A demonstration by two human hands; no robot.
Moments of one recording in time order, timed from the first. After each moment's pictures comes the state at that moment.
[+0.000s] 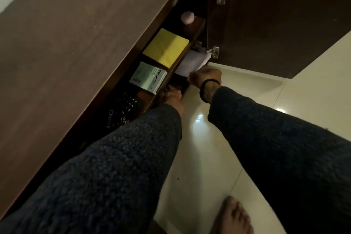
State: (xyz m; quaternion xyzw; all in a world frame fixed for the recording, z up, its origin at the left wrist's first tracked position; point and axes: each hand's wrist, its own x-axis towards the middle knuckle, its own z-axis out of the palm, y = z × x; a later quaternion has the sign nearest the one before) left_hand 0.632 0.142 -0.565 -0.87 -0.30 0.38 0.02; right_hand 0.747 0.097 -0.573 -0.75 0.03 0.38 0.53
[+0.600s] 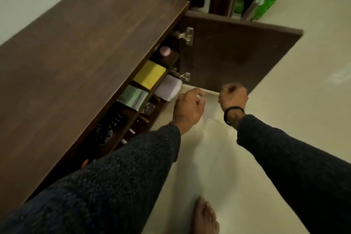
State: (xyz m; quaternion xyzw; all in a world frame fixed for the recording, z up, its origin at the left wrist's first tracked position) left_hand 0.676 0.039 -0.465 -0.88 -0.29 -0.12 -0.37; right_hand 0.792 -0.056 -0.487 -0.86 0.03 0.08 0.51
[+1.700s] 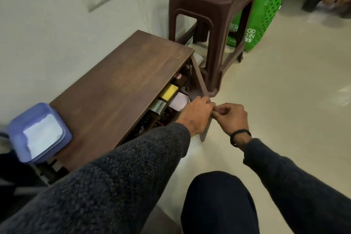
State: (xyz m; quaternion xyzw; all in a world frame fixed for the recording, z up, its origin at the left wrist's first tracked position) left_hand 0.586 -0.015 -0.257 -0.99 -0.07 0.01 -0.08; right_hand 0.664 -0.136 -0.293 -0.86 -0.14 0.16 0.47
